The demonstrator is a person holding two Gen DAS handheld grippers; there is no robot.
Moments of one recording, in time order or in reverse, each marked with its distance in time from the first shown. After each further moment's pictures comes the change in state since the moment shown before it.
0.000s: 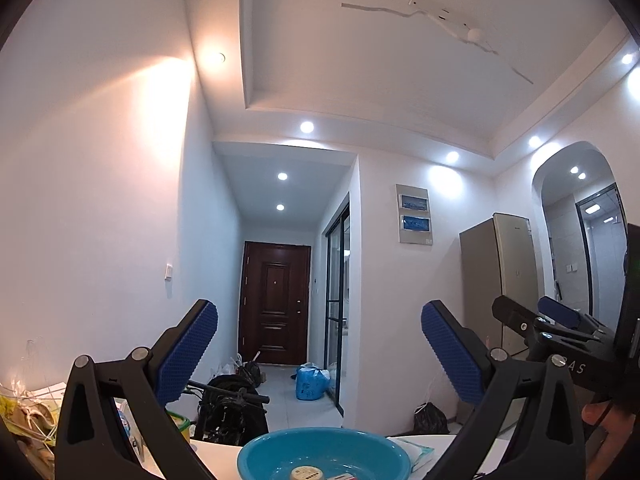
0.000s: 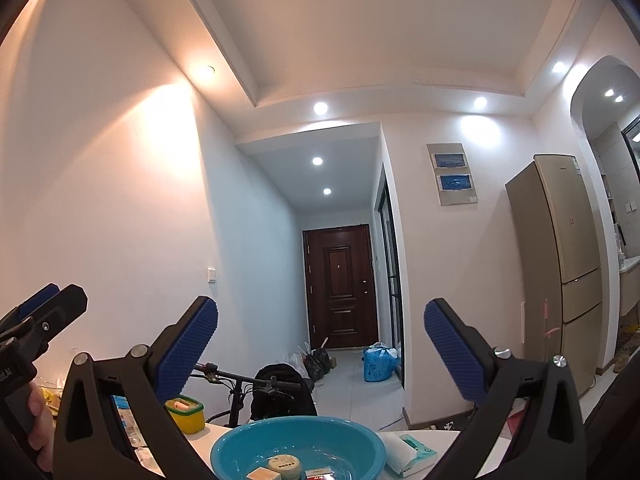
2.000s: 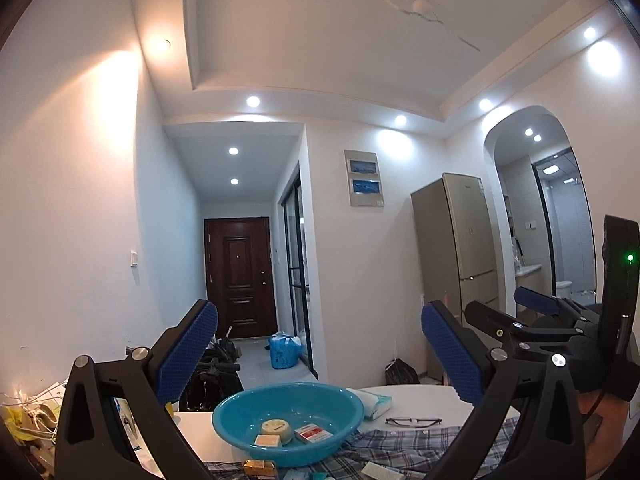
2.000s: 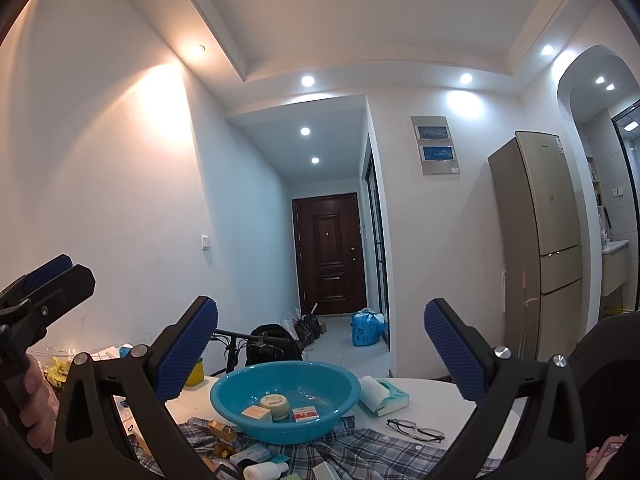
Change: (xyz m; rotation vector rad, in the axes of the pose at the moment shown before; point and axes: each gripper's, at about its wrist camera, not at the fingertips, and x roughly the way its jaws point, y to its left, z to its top) left arm -0.073 -0.063 0.004 0.101 0.140 -0.158; right arm -0.093 -0.035 -0.016 0.009 0.132 -0.044
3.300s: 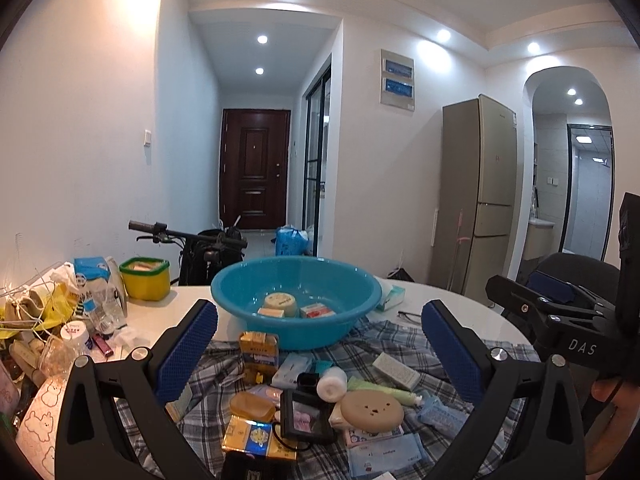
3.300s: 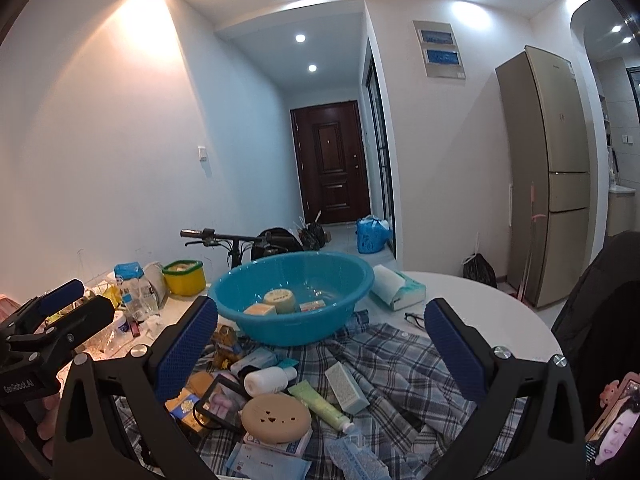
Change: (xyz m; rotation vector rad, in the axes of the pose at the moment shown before) left arm 0.049 0.038 -0.140 -0.152 0.394 0.049; right arm 0.038 0.005 -0.103 0.043 0.352 0.007
